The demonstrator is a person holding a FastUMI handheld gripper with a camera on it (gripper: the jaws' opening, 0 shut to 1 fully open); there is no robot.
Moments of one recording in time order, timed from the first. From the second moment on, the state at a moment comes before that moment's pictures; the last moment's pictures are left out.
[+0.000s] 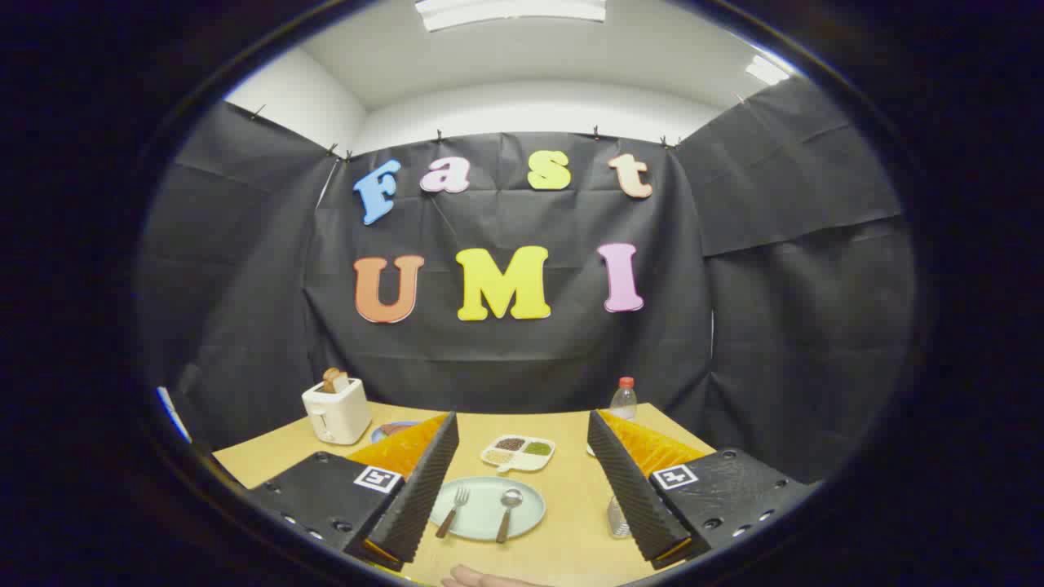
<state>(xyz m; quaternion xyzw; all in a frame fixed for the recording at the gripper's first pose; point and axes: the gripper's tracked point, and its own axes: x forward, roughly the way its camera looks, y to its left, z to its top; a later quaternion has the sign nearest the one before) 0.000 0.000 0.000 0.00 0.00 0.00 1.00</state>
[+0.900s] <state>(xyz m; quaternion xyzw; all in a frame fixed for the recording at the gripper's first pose) 0.033 -0.001 -0.021 0.00 0.03 -0.03 1.00</state>
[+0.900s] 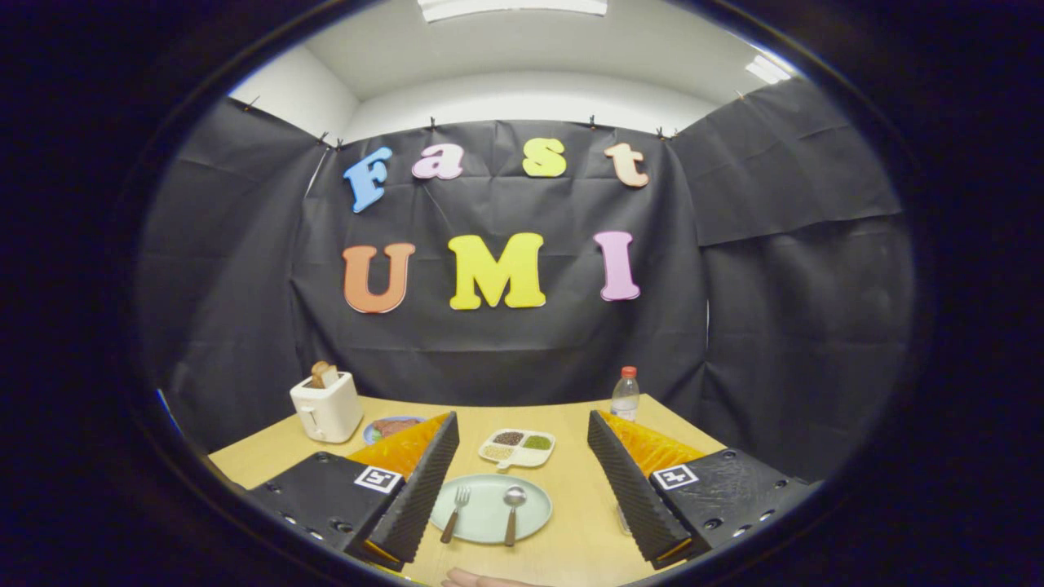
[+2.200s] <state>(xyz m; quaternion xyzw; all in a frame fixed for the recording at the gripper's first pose) 0.136 0.011 -0.206 -0.03 0.31 -0.03 0.95</state>
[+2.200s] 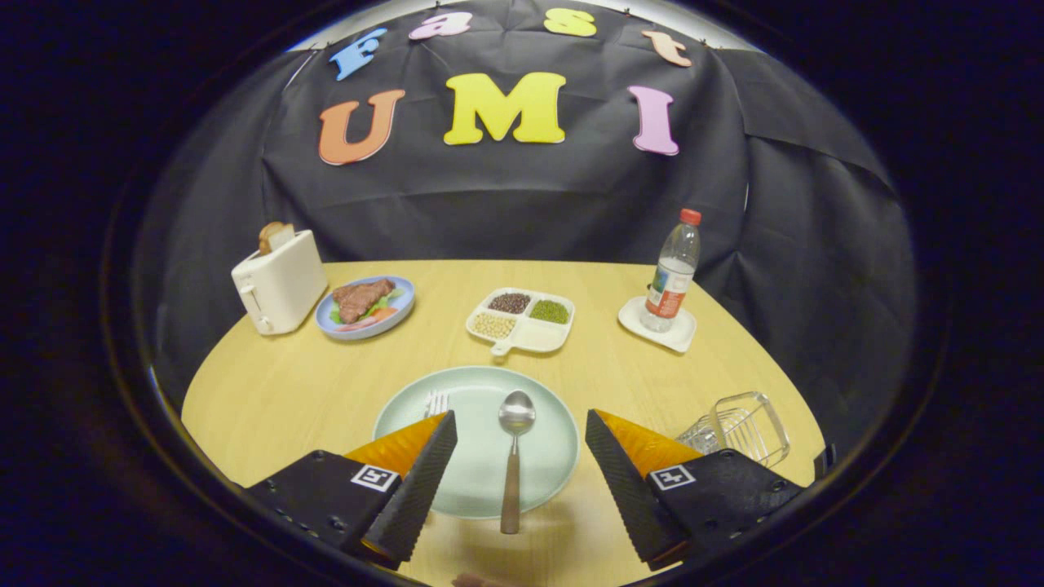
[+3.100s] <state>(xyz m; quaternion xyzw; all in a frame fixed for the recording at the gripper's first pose) 0.162 0.008 -0.295 0.01 0.44 -0.02 0.90</state>
